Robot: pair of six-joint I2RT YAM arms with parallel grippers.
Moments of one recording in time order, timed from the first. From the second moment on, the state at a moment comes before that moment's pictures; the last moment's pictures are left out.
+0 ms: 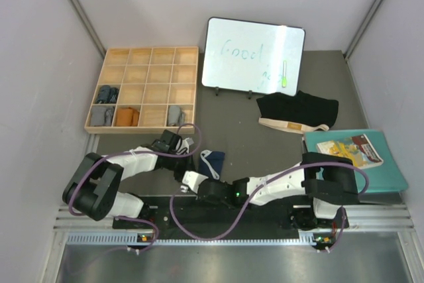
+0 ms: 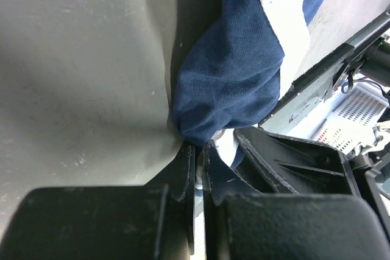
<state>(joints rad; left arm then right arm) -0.46 1.38 0.46 -0.27 0.67 -0.64 1.49 1.71 0.84 0.03 0.44 0.02</state>
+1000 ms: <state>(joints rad) -0.38 0.94 0.29 -0.03 0.63 -0.73 0.91 1.83 0.99 -0.19 -0.73 0.17</state>
